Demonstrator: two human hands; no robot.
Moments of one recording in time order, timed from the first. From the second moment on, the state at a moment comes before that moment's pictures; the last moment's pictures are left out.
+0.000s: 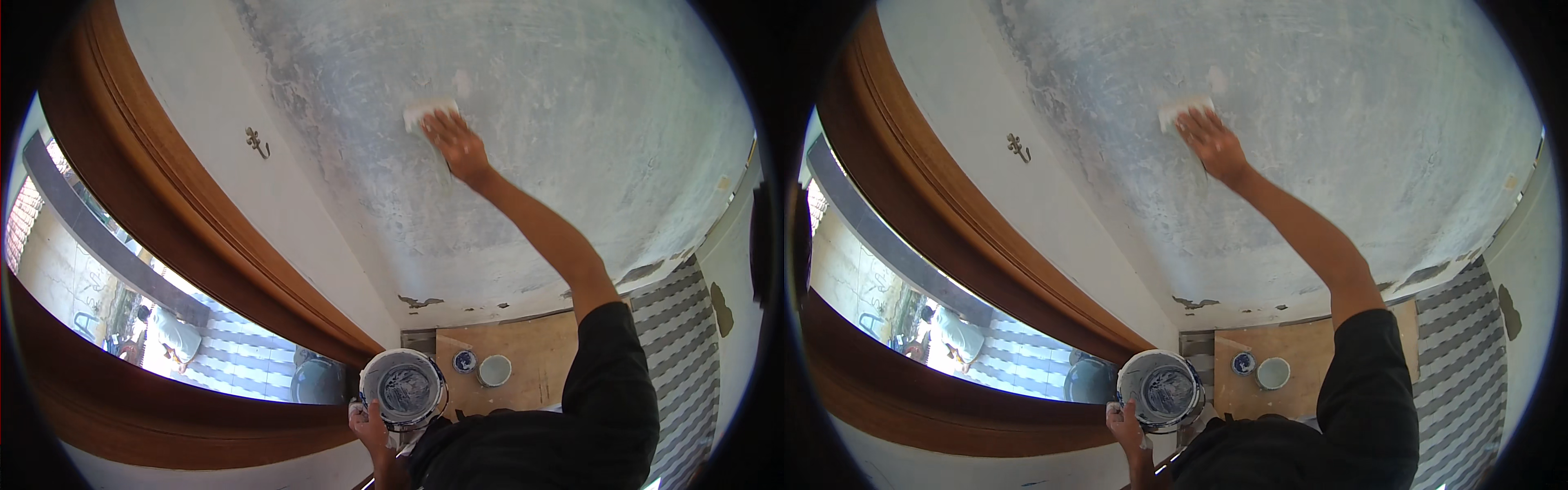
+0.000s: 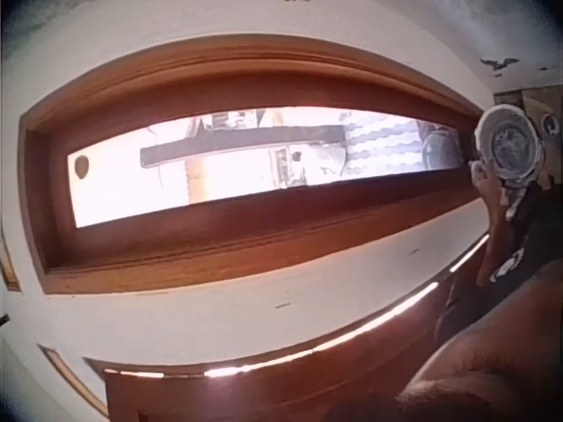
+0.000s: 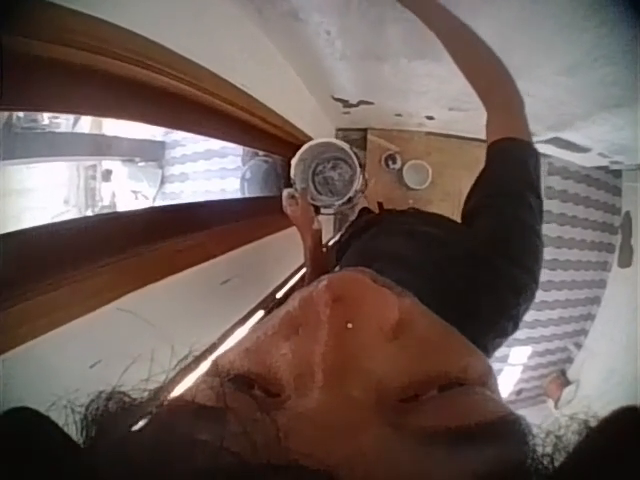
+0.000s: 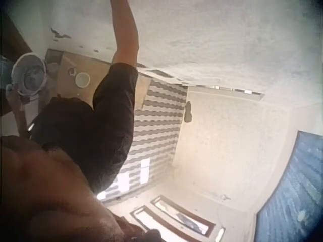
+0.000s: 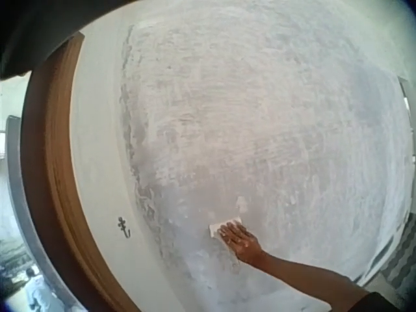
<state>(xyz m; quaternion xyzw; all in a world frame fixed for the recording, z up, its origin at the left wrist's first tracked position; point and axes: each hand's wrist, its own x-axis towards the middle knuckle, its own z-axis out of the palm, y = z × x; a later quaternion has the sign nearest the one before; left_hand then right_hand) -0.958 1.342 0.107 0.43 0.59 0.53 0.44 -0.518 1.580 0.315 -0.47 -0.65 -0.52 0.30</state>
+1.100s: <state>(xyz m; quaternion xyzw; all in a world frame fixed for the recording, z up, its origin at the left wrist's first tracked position) -0.975 1.327 0.109 0.41 0.56 0.56 0.44 -0.531 1.566 0.174 -0.55 -0.70 -0.42 0.17</state>
